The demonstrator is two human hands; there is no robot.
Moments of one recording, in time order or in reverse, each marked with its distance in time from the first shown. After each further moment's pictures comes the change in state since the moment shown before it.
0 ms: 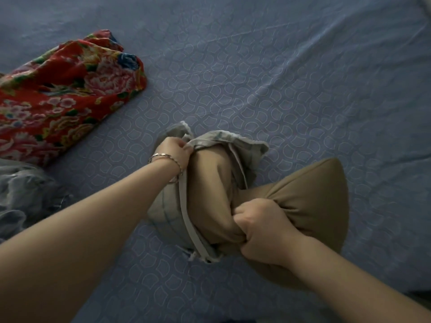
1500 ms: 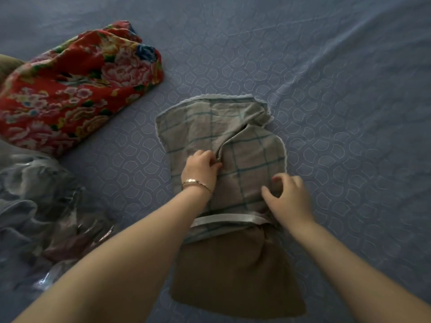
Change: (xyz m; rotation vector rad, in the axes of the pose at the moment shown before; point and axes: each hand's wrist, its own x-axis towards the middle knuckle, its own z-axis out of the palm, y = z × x) left_hand -0.002 -0.040 0.061 0.073 0.100 0.157; right_hand 0.017 0.054 0.040 0.222 0.072 1.009
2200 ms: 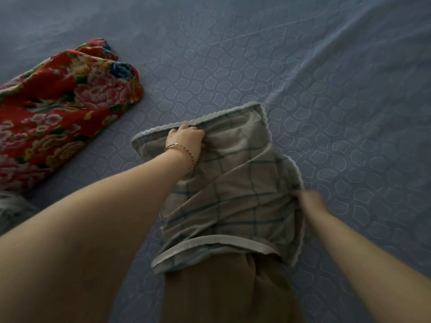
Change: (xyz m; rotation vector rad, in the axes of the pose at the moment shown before) left_hand 0.123 0.032 -0.012 0.632 -0.156 0.269; right_hand 0.100 0.065 0.004 0.644 -0.087 0.551
